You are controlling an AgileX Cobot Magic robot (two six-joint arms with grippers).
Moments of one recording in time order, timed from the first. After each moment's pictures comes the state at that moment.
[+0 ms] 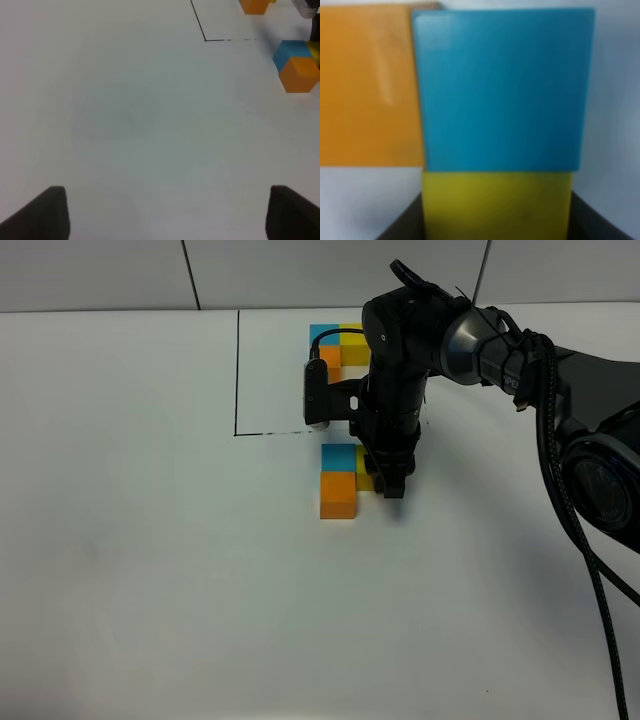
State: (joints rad) left arm -0.01 0.00 -0.50 -0.13 1.07 0.02; right arm 0.43 2.39 -1.91 0.04 1.11 -1.13
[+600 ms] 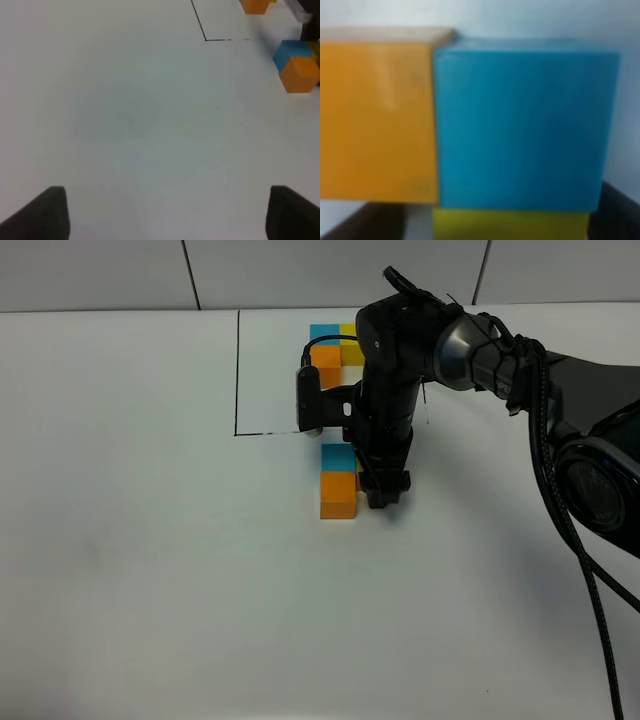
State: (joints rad) left arm -0.01 0.00 -0.50 -0.13 1.07 0.02; right arm 0.44 2.40 -1.91 0.05 1.09 -1.15
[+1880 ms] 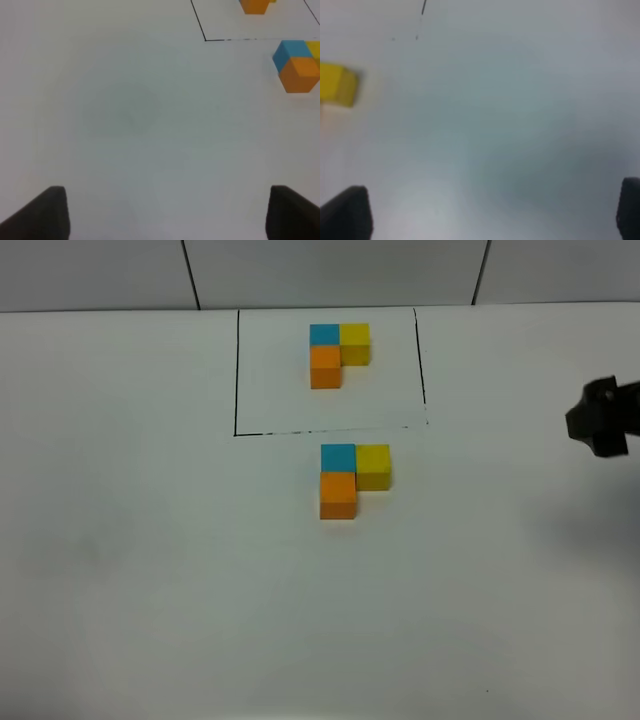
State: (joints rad) left arm -0.01 0.00 -0.50 -0.13 1.07 0.02; right arm 0.03 1.18 -0.92 0.10 0.74 -0.17
